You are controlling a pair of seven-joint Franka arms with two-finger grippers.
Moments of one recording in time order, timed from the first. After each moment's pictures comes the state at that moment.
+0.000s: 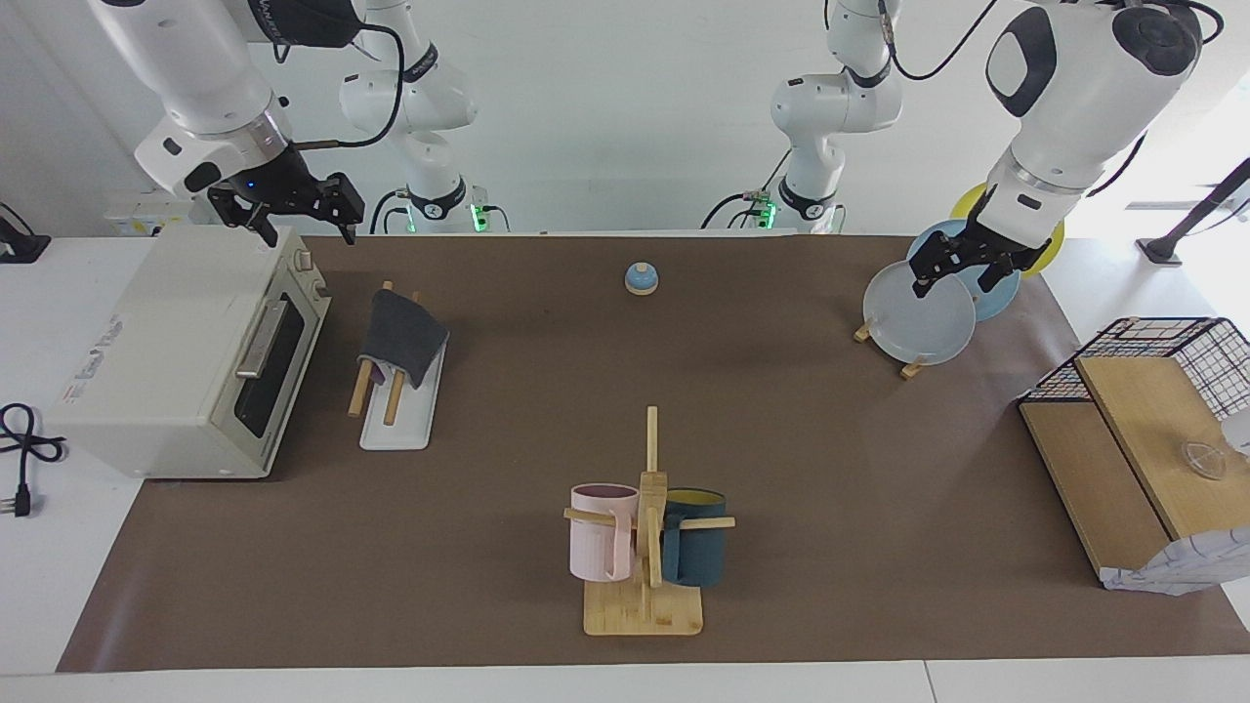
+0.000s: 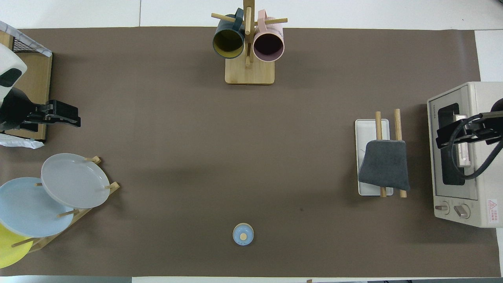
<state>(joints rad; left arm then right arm) -0.04 0.00 -0.05 -1.67 -0.03 1.62 -0.11 0.05 -0.02 -0.03 -1.56 -0.04 1.38 -0.03</state>
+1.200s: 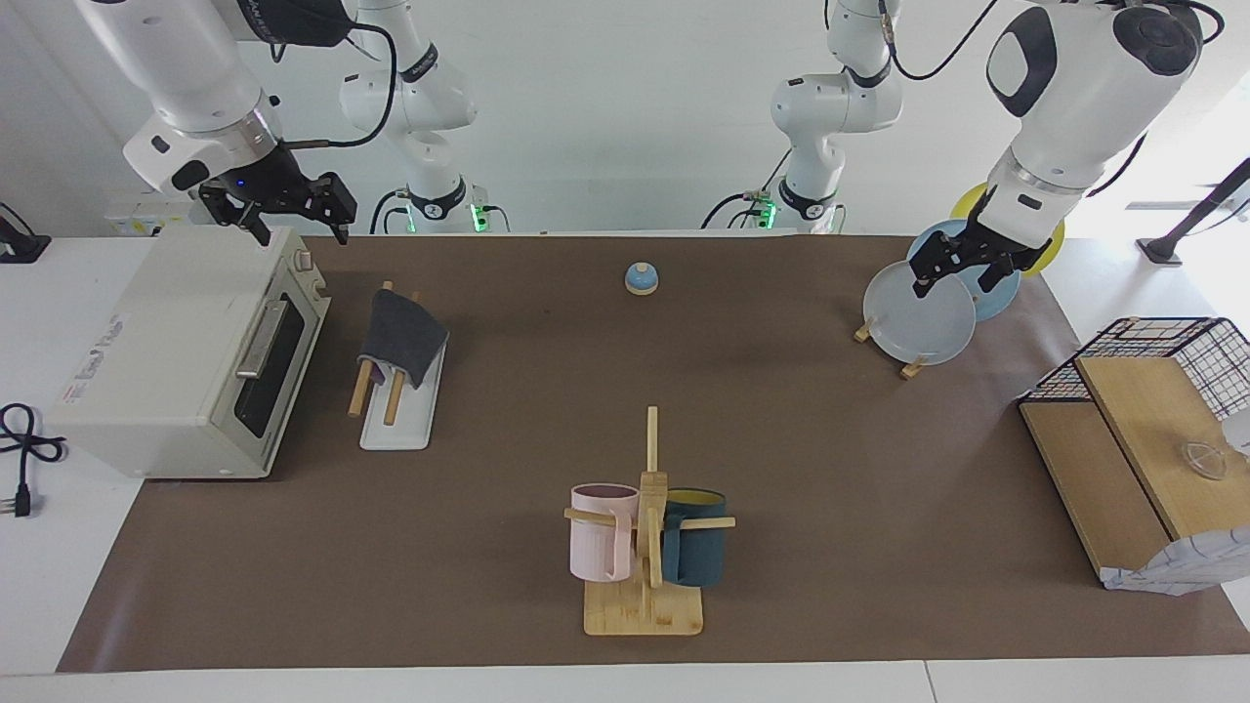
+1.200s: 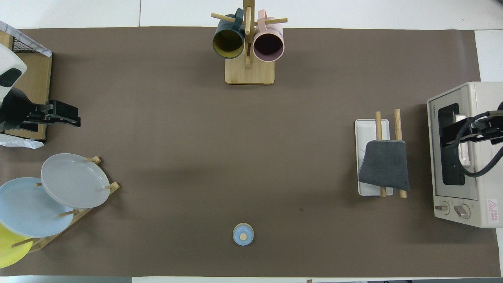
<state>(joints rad) -0.04 0.00 -0.05 -1.67 -0.03 1.62 -0.11 0.04 -0.02 -0.04 -1.55 -0.04 1.38 -0.03</state>
